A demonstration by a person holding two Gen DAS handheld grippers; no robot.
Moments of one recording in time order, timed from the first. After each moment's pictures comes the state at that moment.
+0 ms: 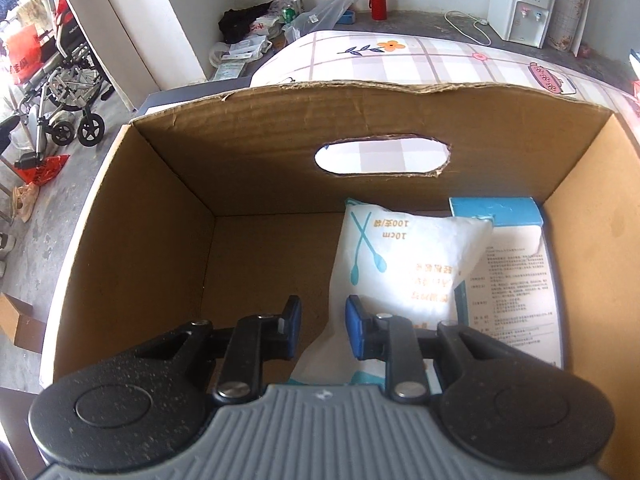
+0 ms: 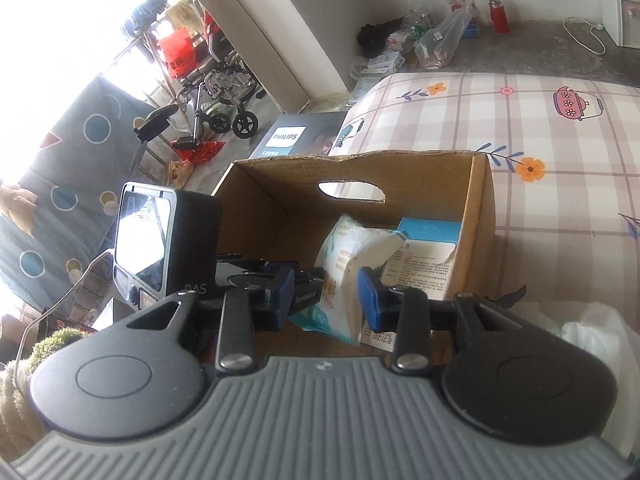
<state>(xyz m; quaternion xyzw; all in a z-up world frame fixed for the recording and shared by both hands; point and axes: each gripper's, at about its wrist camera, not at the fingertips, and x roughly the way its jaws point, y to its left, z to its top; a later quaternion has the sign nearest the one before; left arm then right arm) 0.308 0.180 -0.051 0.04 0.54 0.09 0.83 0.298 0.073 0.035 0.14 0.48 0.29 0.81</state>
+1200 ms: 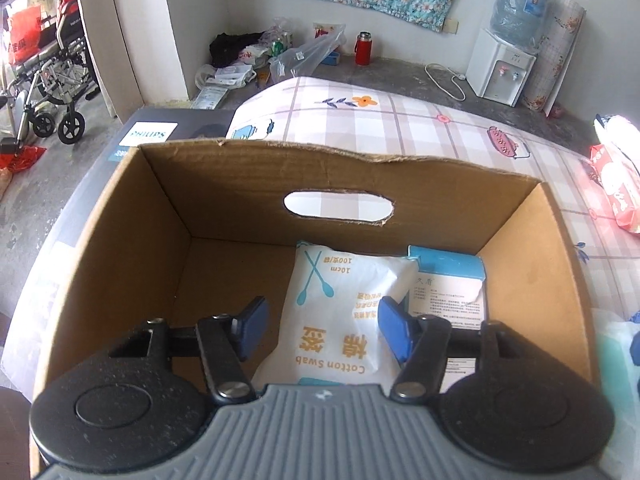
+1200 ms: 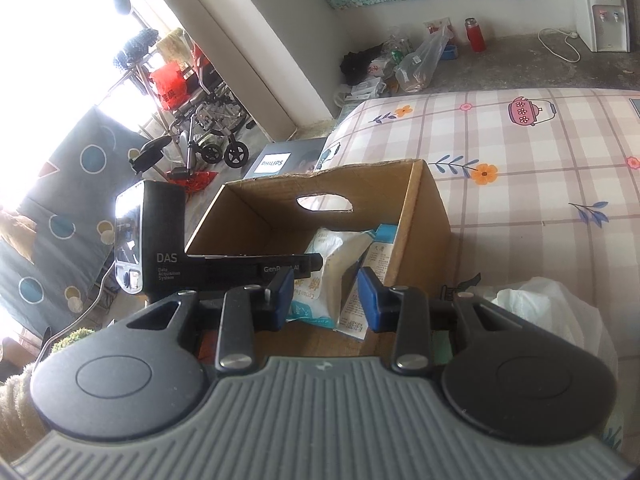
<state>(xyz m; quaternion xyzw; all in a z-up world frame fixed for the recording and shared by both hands) 0.285 0.169 -0.011 -0.04 0.48 0.06 0.87 0.264 0.021 0.053 0.17 0.45 0.27 0.84</state>
